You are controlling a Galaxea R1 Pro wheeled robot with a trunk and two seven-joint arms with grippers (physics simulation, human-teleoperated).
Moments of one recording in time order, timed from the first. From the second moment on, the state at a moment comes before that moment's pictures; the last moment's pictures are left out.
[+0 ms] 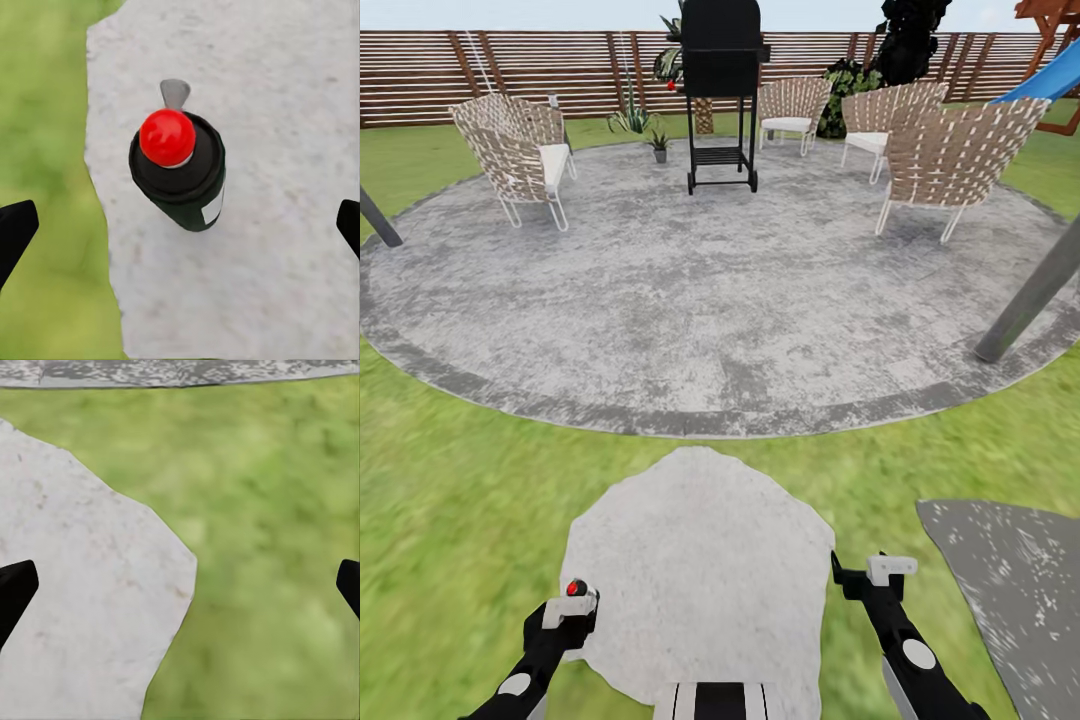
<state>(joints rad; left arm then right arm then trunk) -0.48 0.08 0.07 -0.26 -0.06 -0.39 0.03 -0.35 -0.04 -0.07 -0.74 0.04 -0.27 0.00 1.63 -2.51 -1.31</state>
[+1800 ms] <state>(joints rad) -0.48 0.08 0.07 -0.26 -0.06 -0.39 0.03 -0.35 -0.04 -0.07 -0.74 0.04 -0.27 0.00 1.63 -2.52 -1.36</state>
